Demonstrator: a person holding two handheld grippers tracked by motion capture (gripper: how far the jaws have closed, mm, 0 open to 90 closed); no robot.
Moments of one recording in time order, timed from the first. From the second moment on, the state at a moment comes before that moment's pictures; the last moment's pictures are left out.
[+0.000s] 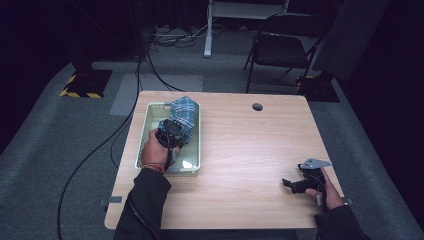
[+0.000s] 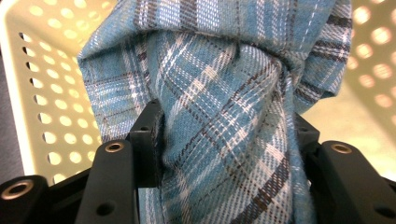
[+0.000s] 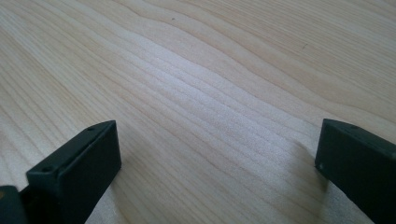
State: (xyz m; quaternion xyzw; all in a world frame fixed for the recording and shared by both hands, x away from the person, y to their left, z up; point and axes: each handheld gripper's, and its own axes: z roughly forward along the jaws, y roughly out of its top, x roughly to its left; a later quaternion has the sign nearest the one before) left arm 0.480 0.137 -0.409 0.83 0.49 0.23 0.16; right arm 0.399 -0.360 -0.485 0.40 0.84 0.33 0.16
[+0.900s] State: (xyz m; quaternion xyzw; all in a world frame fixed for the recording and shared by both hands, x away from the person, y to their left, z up) left arm 0.448 0.115 -0.368 0.83 0.45 0.23 0.24; right arm 0.399 -0.360 -0.485 0.40 0.84 0.33 0.16
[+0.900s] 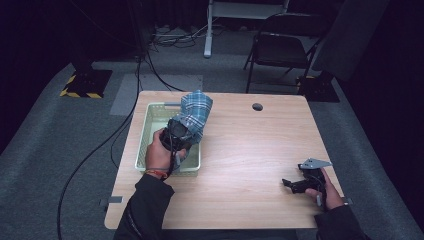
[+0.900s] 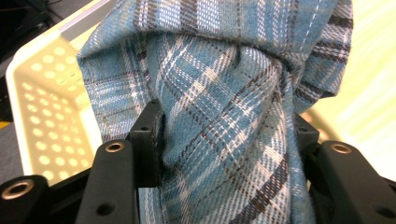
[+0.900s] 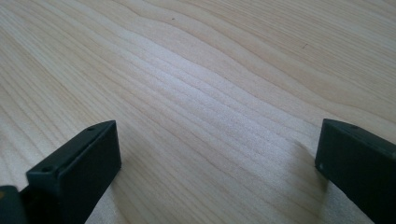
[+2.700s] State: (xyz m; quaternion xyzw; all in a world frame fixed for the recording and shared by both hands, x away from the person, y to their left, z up) left arm 0.416 0.019 -0.348 0.87 0.35 0.21 0.27; right arm 0.399 -0.360 -0.485 0.40 0.84 0.33 0.16
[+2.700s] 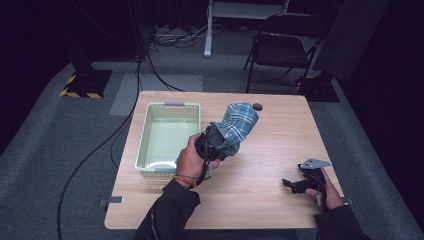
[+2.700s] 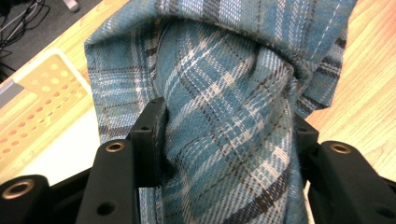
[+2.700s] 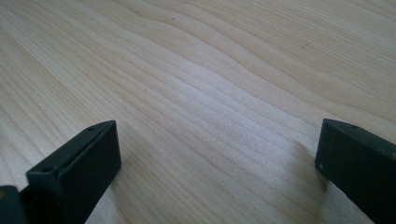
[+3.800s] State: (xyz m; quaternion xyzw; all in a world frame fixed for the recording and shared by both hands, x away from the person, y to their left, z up) left arm 0.402 -0.059 -0.387 0.91 0.30 0.19 0.20; right arm 0.399 -0.360 -0.485 0.40 0.84 0.33 0.16
